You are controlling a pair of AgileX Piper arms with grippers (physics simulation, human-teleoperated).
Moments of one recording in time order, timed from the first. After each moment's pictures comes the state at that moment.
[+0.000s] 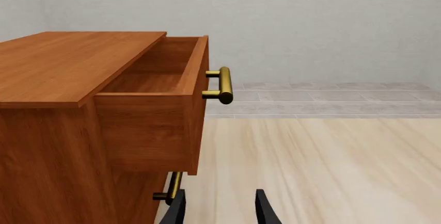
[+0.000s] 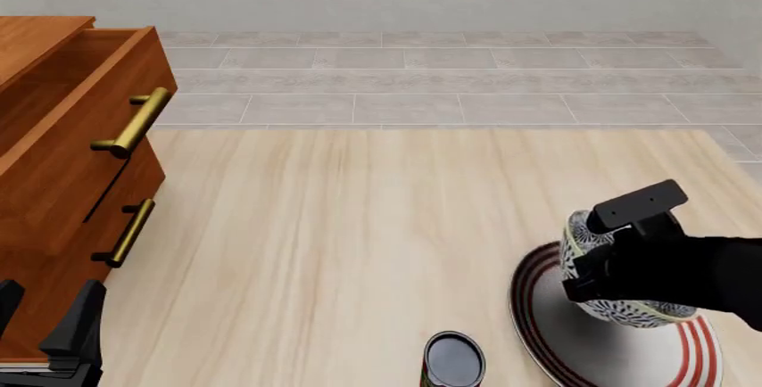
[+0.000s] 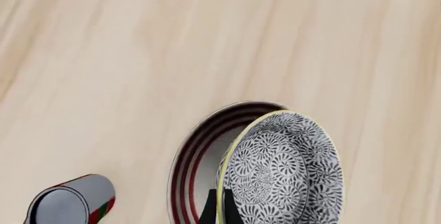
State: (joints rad) left arm 0.00 0.01 0.00 0.00 0.00; right arm 0.21 1.05 -0.62 0.56 -0.16
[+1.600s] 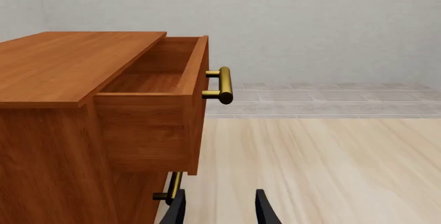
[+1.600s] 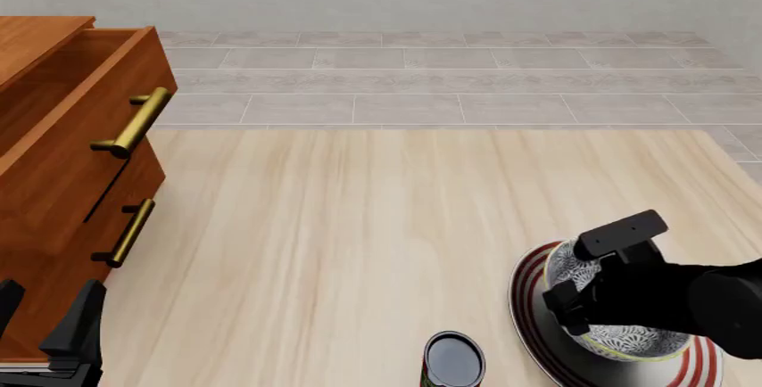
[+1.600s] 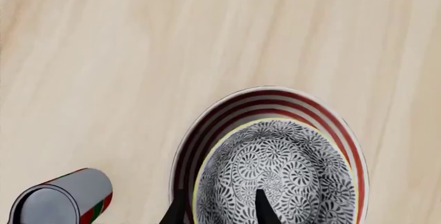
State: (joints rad) left arm 0.00 0.01 0.00 0.00 0.00; right arm 0.22 1.10 -0.51 0.46 -0.13
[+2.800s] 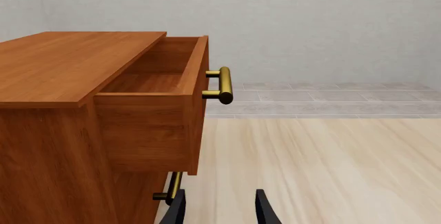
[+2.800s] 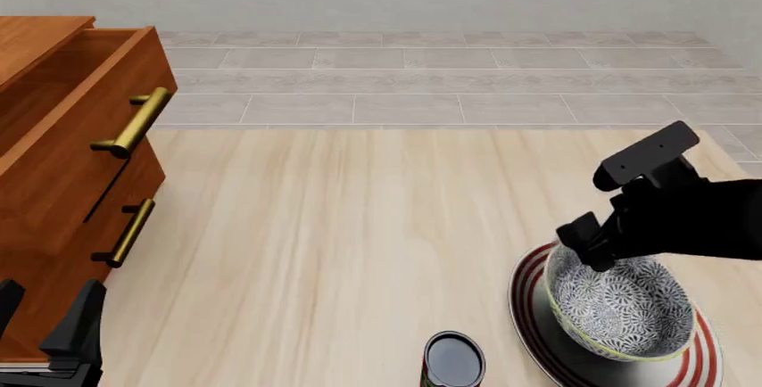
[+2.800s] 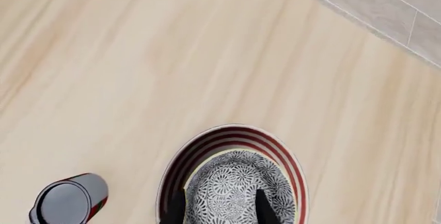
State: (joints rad) left arm 0.00 0.01 0.00 0.00 0.00; right arm 0.22 1.05 -0.82 0.70 -0.30
